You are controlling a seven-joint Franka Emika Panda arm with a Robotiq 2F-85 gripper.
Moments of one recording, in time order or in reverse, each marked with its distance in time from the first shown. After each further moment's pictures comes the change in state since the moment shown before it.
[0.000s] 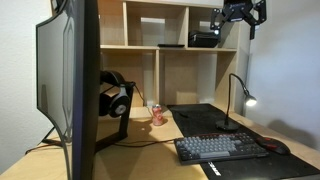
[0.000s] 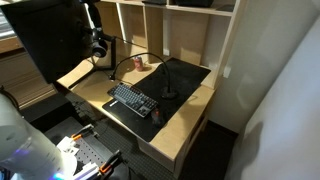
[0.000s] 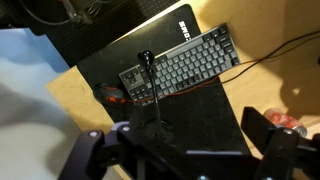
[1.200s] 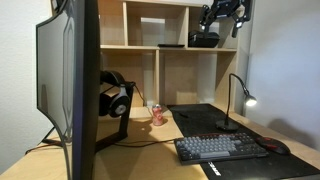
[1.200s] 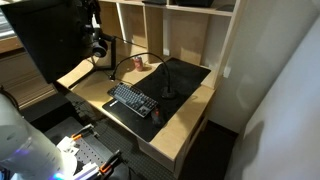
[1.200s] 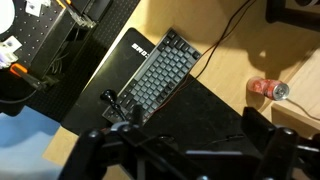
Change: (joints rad) arm 0.007 0.000 0.008 0.006 0.161 0.081 0.403
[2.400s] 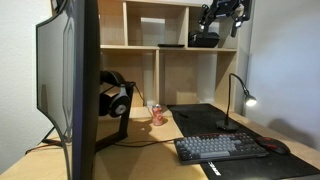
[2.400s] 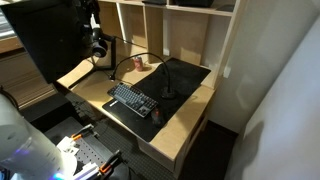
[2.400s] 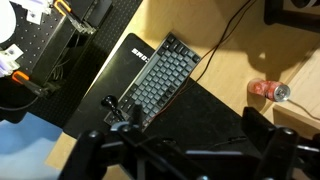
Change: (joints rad) arm 0.008 0.000 -0.004 0.000 0.013 -0.007 0.026
